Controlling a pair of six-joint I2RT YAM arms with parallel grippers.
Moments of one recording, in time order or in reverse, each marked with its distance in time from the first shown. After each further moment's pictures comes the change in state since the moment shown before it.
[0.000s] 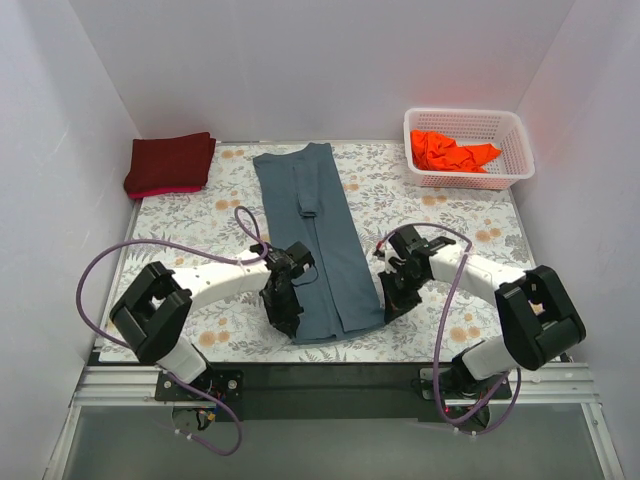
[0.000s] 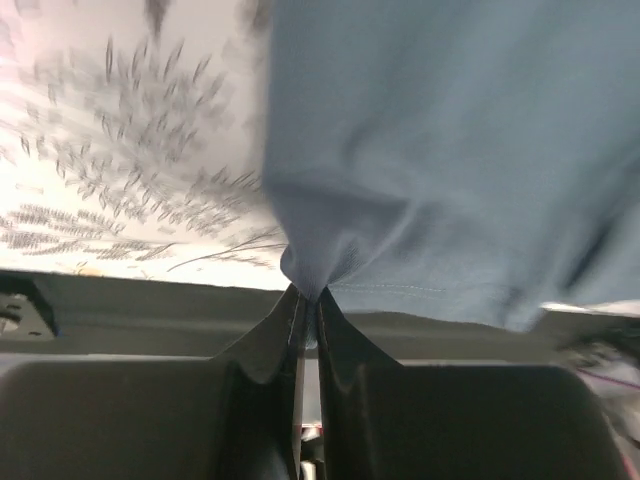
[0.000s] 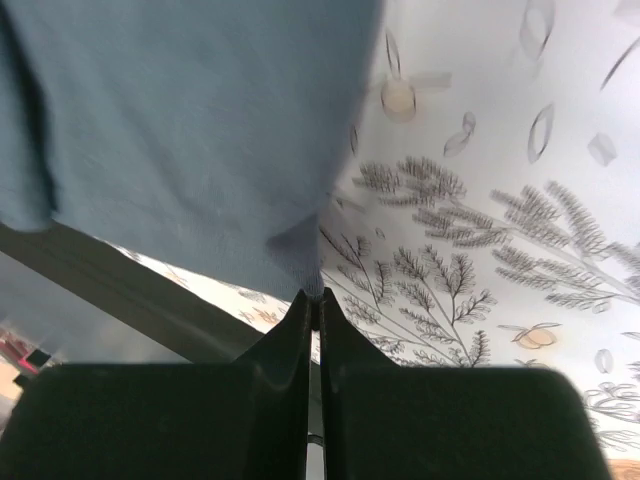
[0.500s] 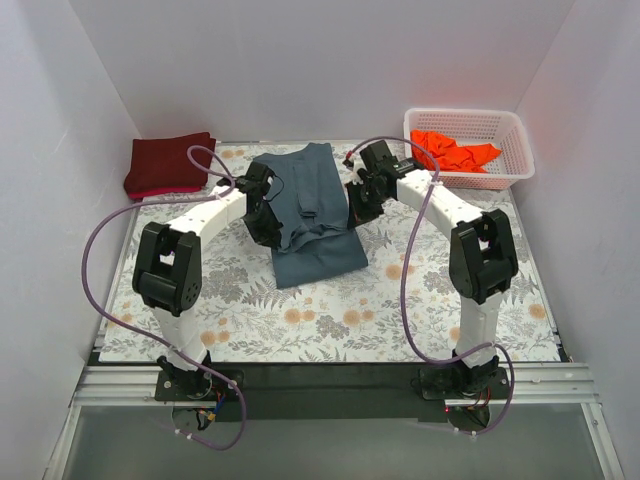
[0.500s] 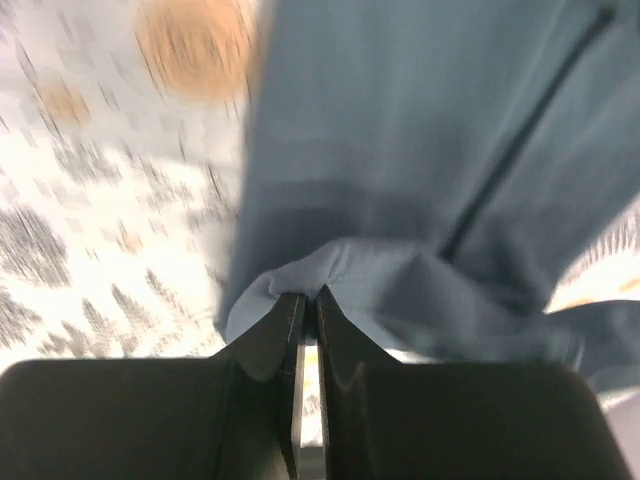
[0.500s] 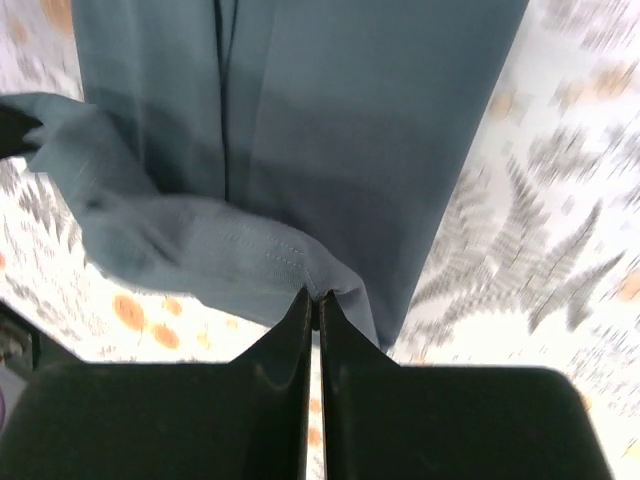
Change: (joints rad) left arm 0.459 0.267 0.458 0.079 -0.049 0.303; right arm -0.040 0.479 0.838 -0.045 0.055 -0.036
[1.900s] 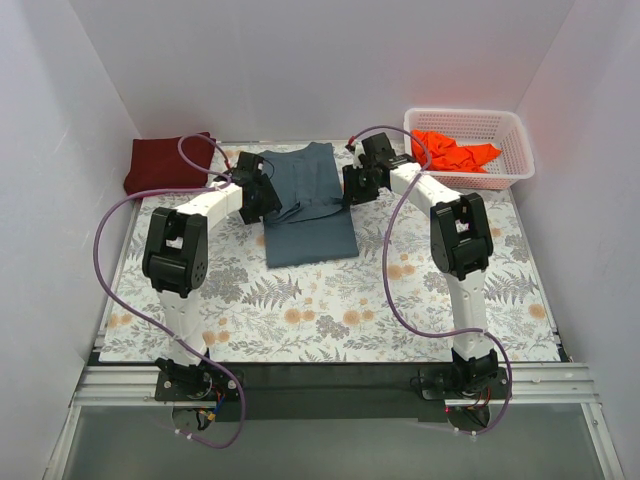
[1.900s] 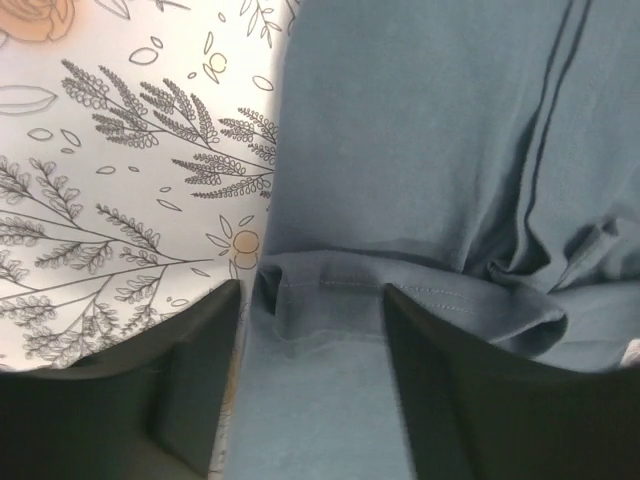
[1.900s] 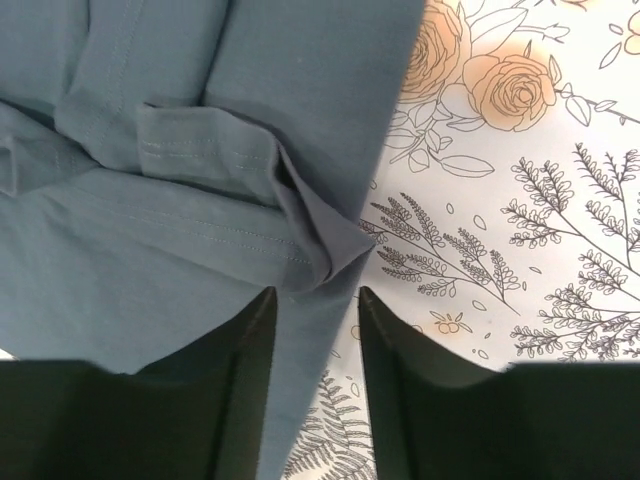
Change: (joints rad) left arm 0.119 0.191 0.080 0.406 -0.156 0.176; right arm -0.082 0.314 0.257 0.220 0.034 -0.039
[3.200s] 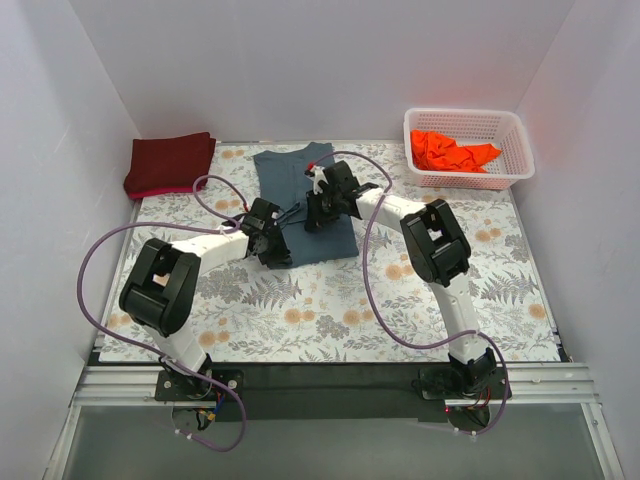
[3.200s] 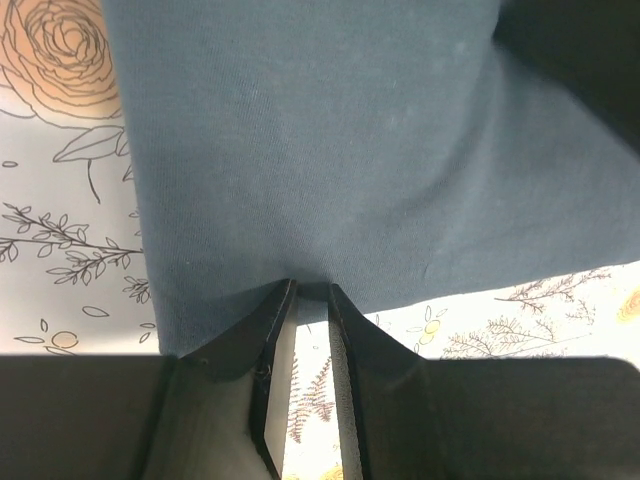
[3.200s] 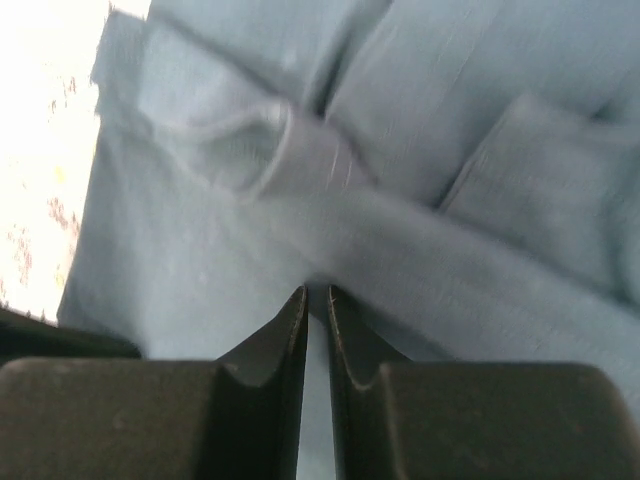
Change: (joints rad) left arm -0.191 -0.307 -0.499 0.140 0.126 -0.089; right arm 0.200 0.035 -0.154 0.303 -0.111 0.082
